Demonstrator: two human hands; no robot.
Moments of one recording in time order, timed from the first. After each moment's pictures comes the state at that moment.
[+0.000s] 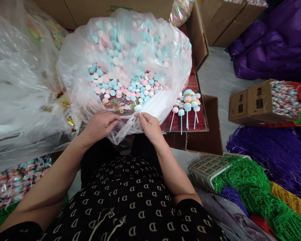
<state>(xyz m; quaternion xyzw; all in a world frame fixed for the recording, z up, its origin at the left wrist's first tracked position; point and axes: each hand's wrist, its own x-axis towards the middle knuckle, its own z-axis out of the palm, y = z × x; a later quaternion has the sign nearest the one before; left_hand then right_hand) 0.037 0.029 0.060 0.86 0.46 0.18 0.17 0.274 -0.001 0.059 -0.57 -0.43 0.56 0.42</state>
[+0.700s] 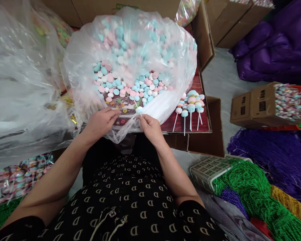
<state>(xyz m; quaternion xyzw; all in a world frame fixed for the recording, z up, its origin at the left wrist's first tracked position) 0.044 0.030 0.075 0.80 0.56 0.09 0.17 0.270 -0.004 0.049 -0.59 -0.47 0.53 0.39</state>
